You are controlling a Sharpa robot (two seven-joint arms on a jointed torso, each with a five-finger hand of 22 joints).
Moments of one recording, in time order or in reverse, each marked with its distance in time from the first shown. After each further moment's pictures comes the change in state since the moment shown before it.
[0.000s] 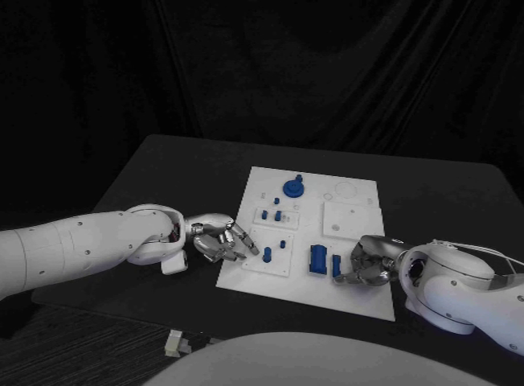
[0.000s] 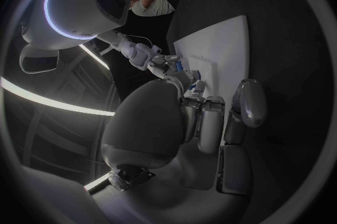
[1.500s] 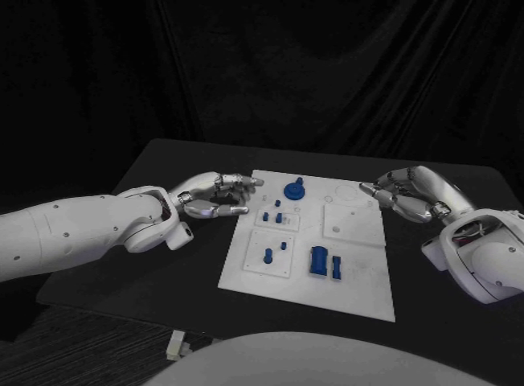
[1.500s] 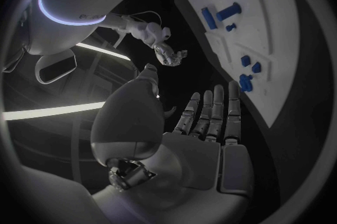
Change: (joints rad) left arm 0.075 -0.082 0.001 0.098 0.168 -0.317 0.226; left_hand -0.346 -0.127 -0.454 0.208 -0.356 -0.332 -0.170 -0.073 -0.004 -1.391 0.014 -1.022 -0.585 -1.419 0.060 -0.956 -0.675 0.044 -1.135 0.019 -0.889 -0.250; right arm 0.136 -0.123 0.001 0.031 0.222 -0.525 0.406; right_hand -0.107 0.147 -0.206 0.084 0.248 -0.369 0.198 -0.802 -0.520 -0.602 0.231 -1.094 -0.594 -0.549 0.258 -1.138 -1.032 0.074 -0.600 0.194 -1.261 -0.405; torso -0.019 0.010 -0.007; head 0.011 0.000
